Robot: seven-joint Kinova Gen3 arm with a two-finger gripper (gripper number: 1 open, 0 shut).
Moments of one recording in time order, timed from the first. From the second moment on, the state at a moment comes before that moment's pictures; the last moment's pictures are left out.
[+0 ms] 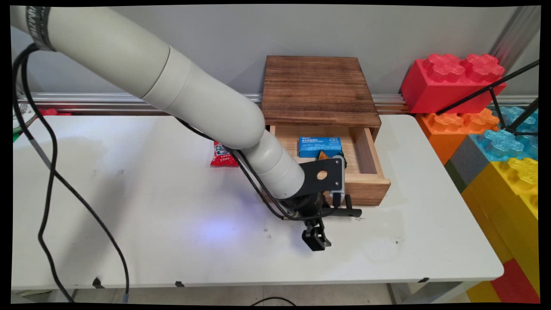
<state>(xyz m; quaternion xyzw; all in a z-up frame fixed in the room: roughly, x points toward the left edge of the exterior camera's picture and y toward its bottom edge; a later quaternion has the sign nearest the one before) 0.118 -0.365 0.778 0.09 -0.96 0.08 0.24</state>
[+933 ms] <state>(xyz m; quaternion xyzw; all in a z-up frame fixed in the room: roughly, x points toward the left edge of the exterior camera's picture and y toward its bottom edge) 0.108 -0.330 0.780 0.08 -0.96 0.06 0.25</state>
